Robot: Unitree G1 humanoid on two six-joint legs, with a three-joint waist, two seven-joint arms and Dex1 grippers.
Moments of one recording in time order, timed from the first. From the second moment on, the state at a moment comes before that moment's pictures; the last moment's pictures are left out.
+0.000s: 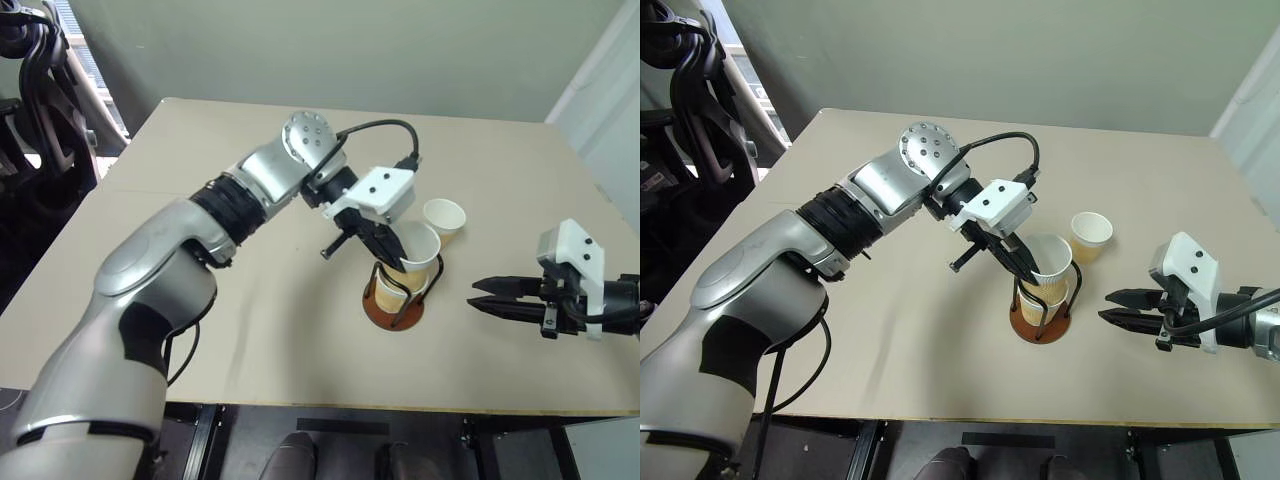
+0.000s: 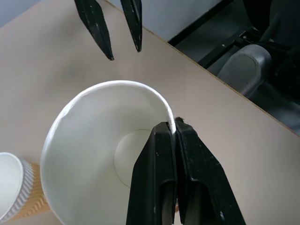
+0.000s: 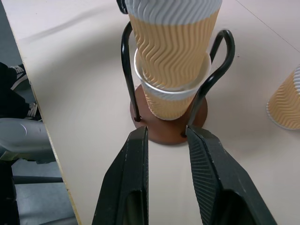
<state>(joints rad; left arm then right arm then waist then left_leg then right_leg) -1.52 0.51 -1.00 0.65 -0.65 -0.17 -1.58 -0.08 -1.15 -0.42 -0.65 0.87 0.95 0.89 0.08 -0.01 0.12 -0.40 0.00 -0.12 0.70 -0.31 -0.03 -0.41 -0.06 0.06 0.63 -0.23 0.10</state>
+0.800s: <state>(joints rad) -1.50 0.43 -0.57 0.78 -0.63 -0.02 -1.58 -0.18 -1.11 -0.33 -0.63 0.82 0.93 0.83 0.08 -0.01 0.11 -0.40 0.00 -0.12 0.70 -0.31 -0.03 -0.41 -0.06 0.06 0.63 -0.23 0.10</state>
